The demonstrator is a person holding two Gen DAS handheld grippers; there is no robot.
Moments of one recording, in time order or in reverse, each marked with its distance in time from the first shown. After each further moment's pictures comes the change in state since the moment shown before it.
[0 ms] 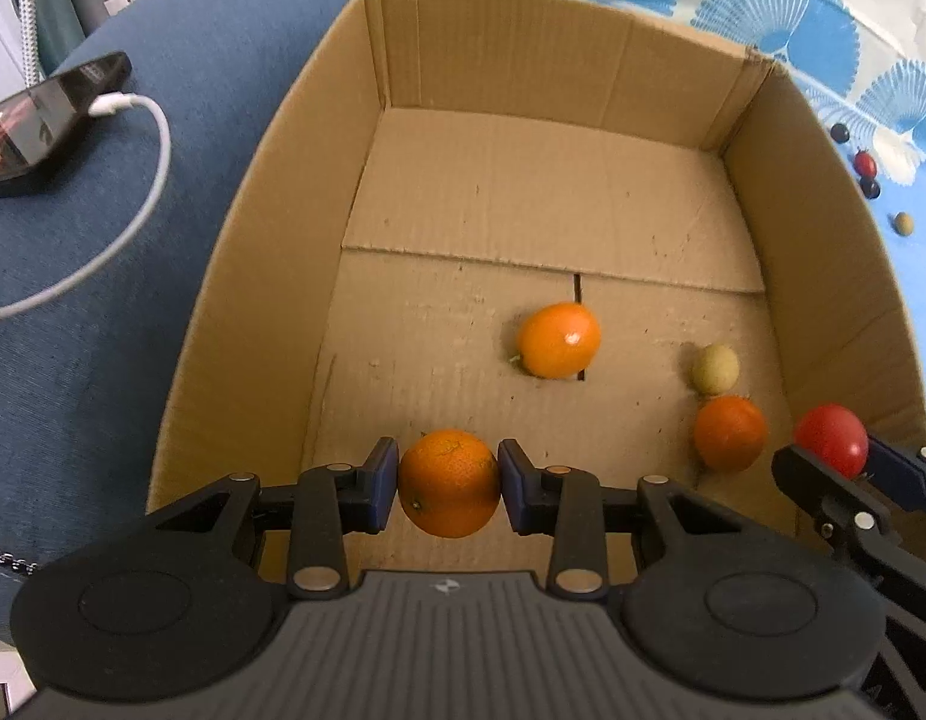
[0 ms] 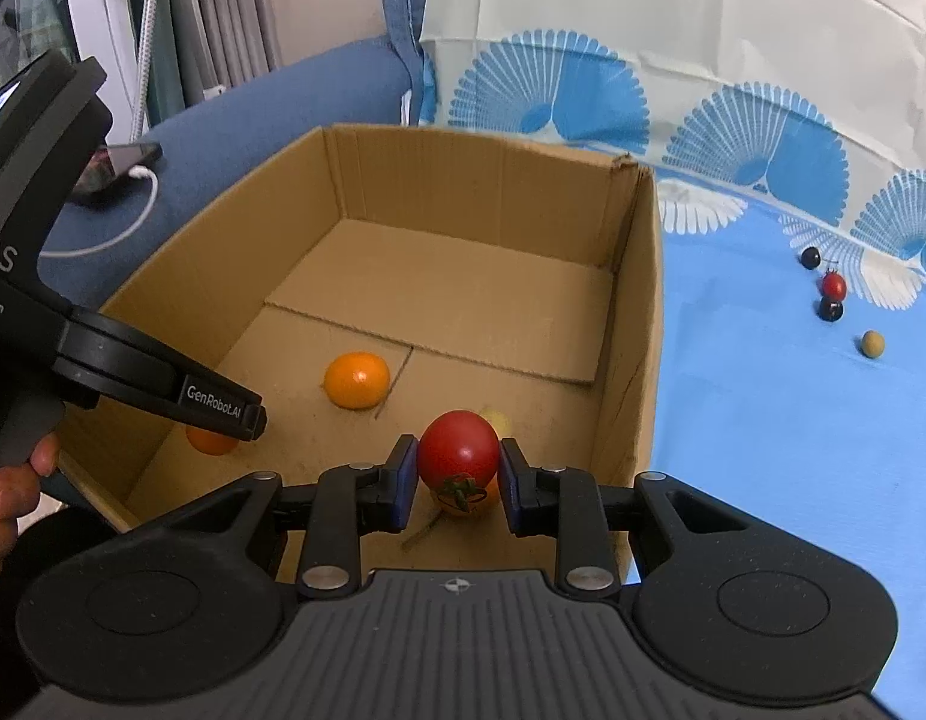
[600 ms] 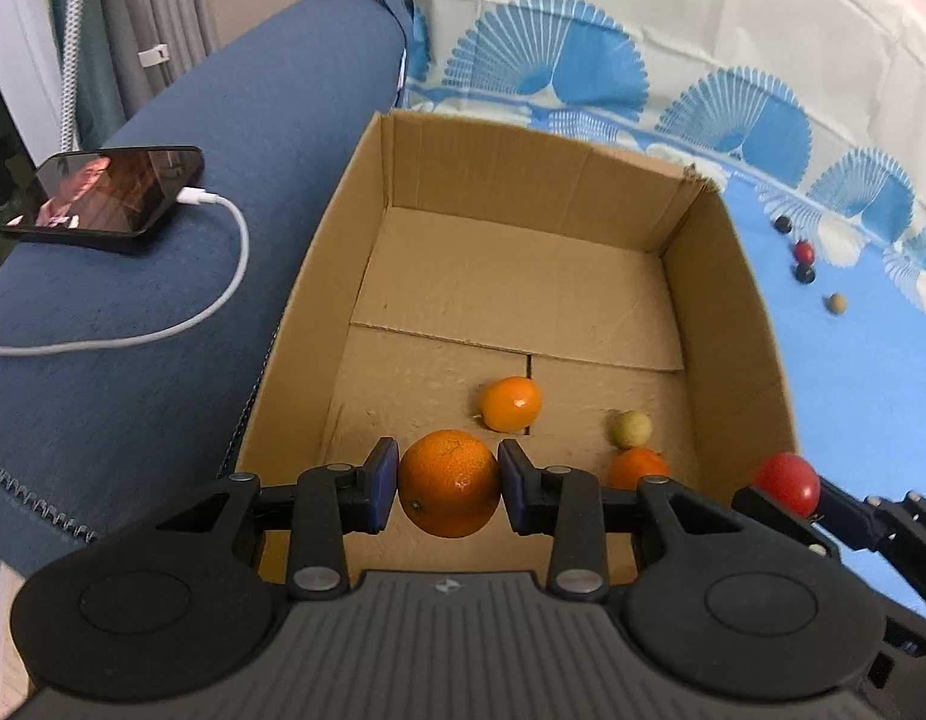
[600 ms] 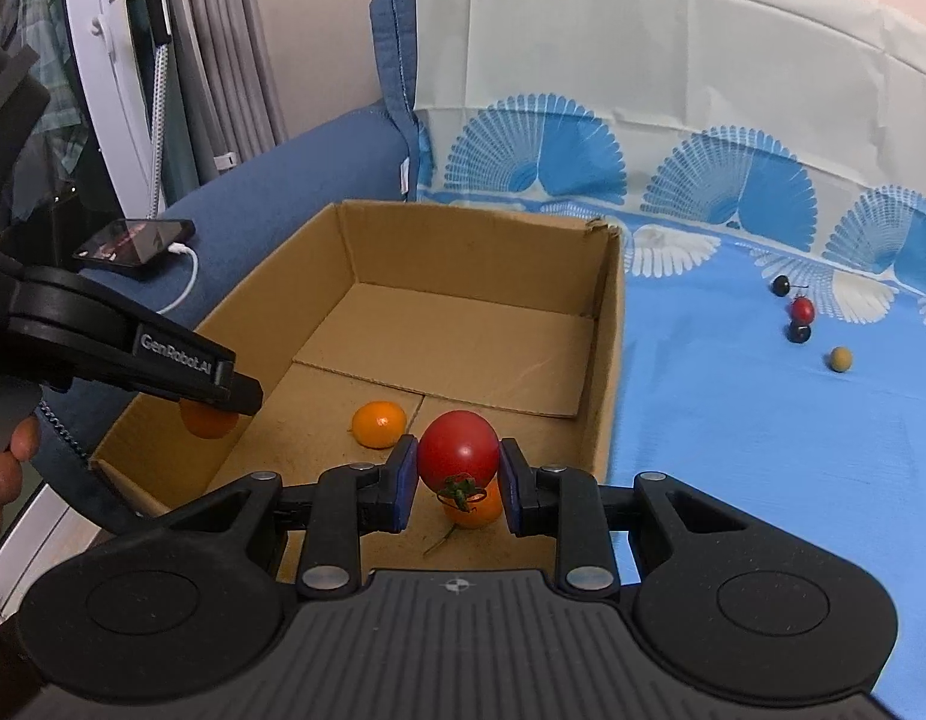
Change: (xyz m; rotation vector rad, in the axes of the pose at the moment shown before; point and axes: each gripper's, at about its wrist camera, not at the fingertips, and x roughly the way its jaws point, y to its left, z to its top) left arm -0.075 0.008 -0.003 -0.053 -0.149 -0.064; right arm -0.054 -0.004 0.004 0.051 -0.104 0.025
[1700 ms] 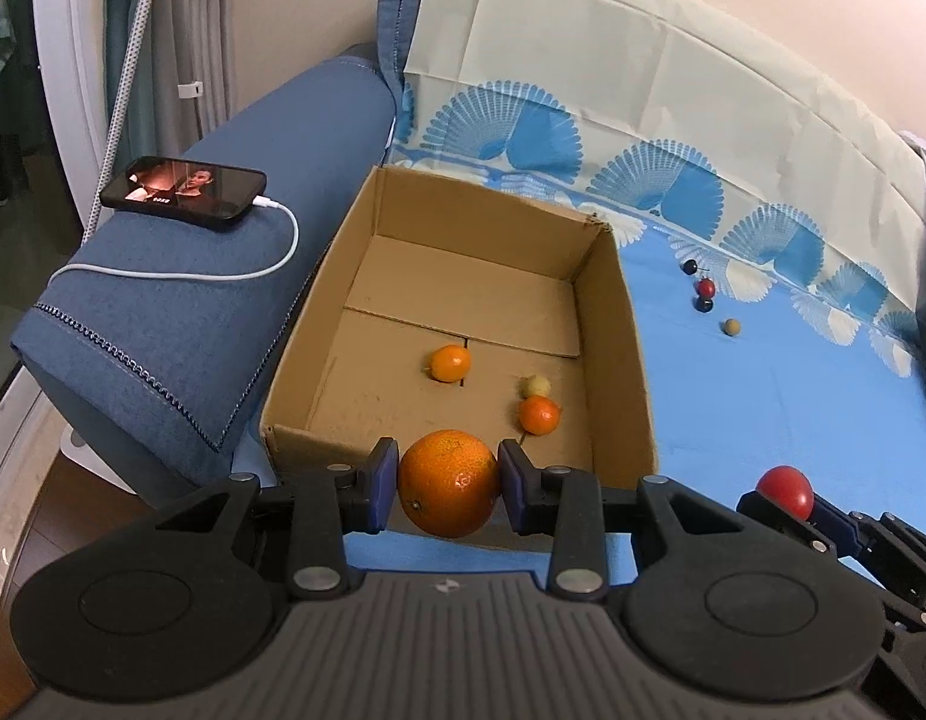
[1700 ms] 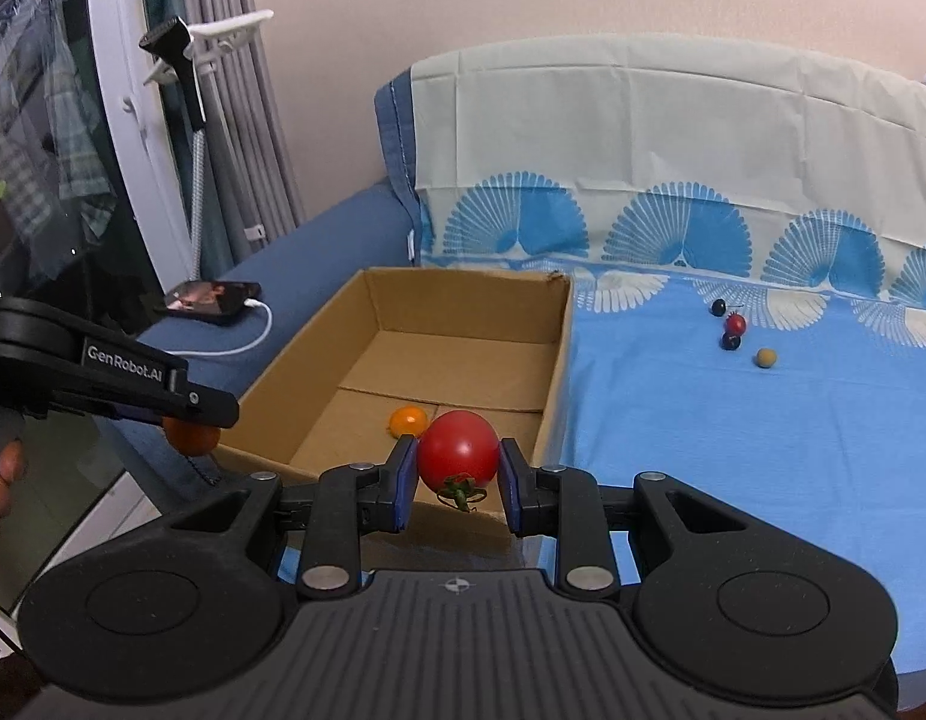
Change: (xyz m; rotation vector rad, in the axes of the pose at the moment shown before) left arm -0.148 0.005 -0.078 -0.072 -0.132 -0.095; right arm -0.152 0.004 -0.041 0.048 -0.129 -0.009
